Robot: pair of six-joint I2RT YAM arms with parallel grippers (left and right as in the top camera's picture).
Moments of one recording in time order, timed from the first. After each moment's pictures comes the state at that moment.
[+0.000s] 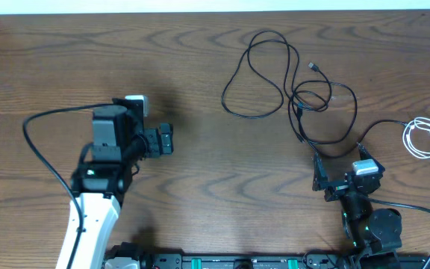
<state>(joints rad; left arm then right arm) -0.06 1.07 0.72 -0.42 0.16 -0.11 0.18 0.01 0.01 -0.07 -0.01 -0.01</state>
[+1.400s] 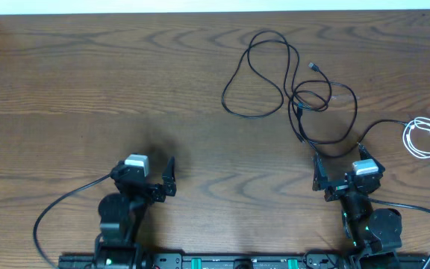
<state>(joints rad) -0.06 0.23 0.02 -0.10 0.17 -0.11 0.18 0.01 0.01 -0.07 -0.01 -0.01</state>
